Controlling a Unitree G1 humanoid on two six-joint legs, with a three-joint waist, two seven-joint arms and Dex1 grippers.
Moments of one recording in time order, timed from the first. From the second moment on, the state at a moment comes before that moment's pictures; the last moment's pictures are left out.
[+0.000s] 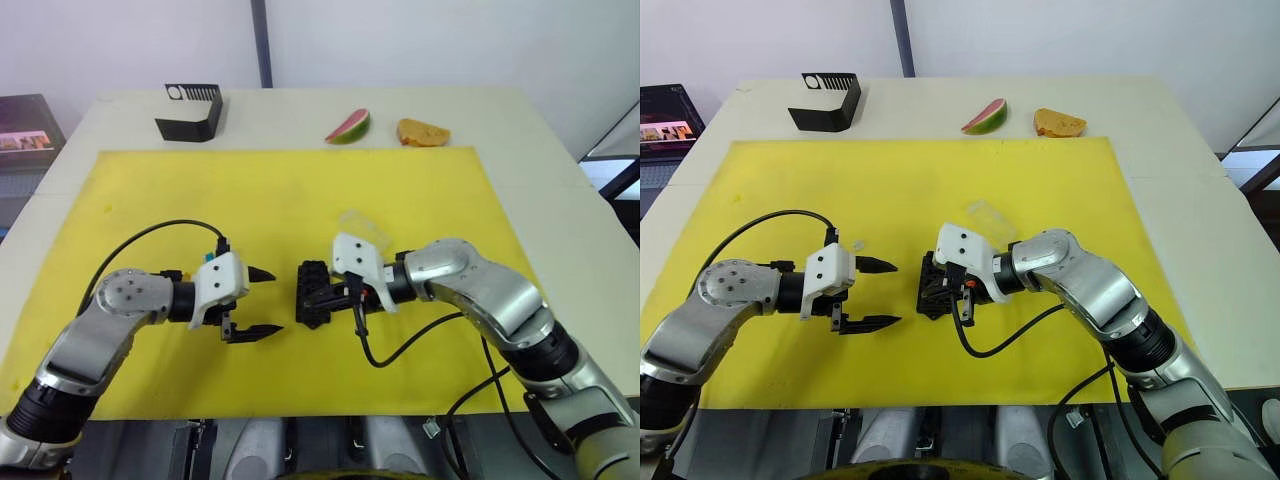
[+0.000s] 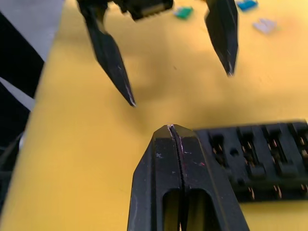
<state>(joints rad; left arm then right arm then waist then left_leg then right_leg) -0.20 0.82 -0.10 -0.37 -0.33 0.39 -1.10 -0.63 -0.60 0.43 -0.42 0.41 0.91 0.97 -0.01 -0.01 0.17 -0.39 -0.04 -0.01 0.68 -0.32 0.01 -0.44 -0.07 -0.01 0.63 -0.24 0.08</state>
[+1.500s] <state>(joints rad) -0.20 0.85 -0.03 -0.45 -0.46 0.48 -1.12 -0.69 -0.60 0.31 -0.45 0.49 0.94 0.98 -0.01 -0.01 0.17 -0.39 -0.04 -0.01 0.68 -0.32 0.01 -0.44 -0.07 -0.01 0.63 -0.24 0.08</state>
